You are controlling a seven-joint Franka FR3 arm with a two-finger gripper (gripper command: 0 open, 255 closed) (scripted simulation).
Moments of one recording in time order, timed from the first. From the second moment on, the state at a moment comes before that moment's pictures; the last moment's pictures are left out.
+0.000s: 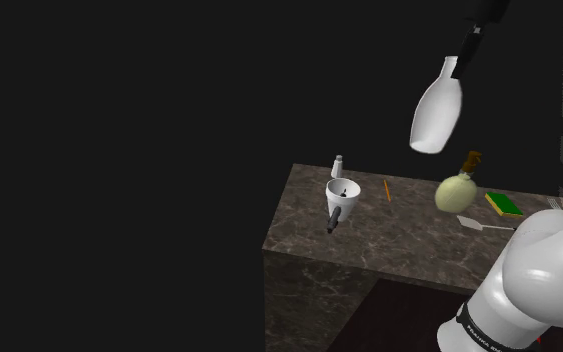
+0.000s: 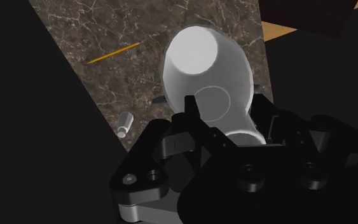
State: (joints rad) arm -0.07 -0.49 -0.48 -1.72 -0.17 1.33 -0.75
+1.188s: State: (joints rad) arm -0.11 -0.45 -0.85 -1.86 -0.27 1.58 -1.12
